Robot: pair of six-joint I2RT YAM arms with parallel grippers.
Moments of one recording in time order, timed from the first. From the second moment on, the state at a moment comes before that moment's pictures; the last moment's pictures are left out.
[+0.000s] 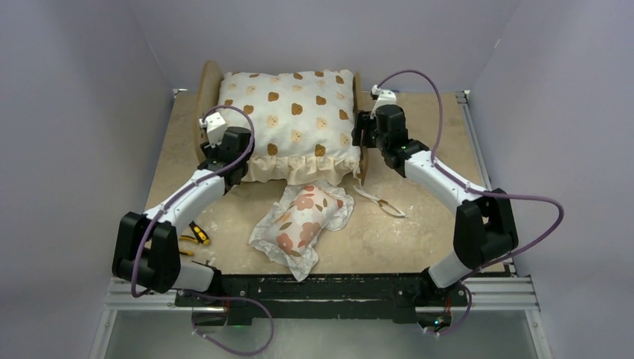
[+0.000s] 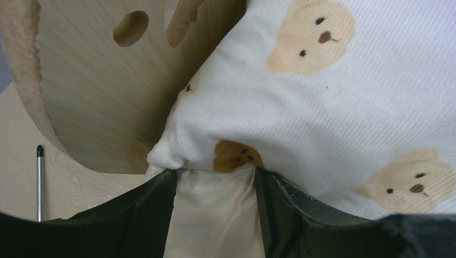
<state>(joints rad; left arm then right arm) -0.31 1.39 0.91 -0.23 -0.74 -0.58 0.41 1.55 1.15 -0.05 0.16 0.27</state>
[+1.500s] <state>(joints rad) -0.32 1.13 0.92 -0.36 -0.34 -0.51 0.20 1.45 0.95 0.01 0.31 0.22</state>
